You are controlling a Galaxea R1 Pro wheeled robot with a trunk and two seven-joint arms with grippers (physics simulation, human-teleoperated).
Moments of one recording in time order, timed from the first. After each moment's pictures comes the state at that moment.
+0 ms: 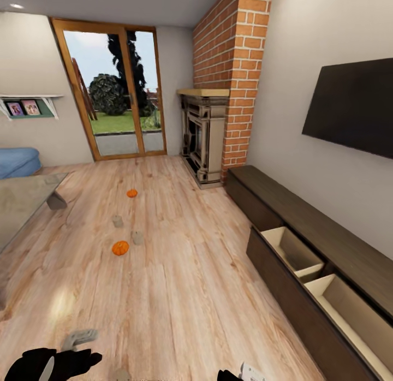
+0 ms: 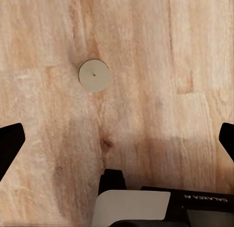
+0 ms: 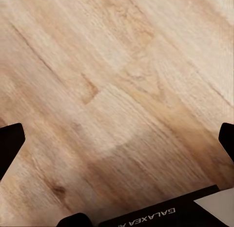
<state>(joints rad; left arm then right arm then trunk) -0.14 0.20 0.20 -1.16 0.09 0.87 -0.24 -0.41 0.15 0.58 -0.22 -1.06 -0.06 -0.22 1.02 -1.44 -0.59</state>
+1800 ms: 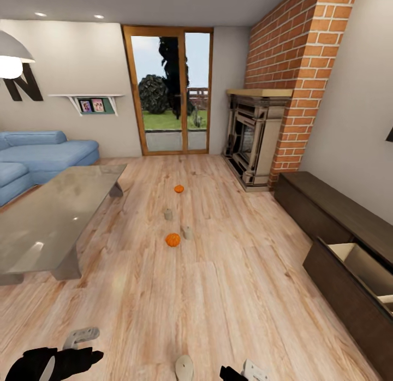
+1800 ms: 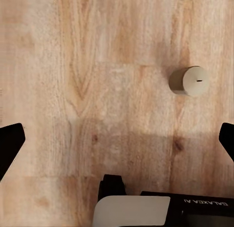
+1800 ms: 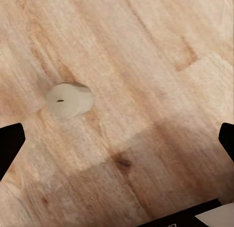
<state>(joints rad) -0.14 0.20 0.19 -1.16 0.09 0.84 -0.24 -0.41 0.14 0.58 -0.22 -1.06 -0.11 -0.21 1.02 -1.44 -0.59</state>
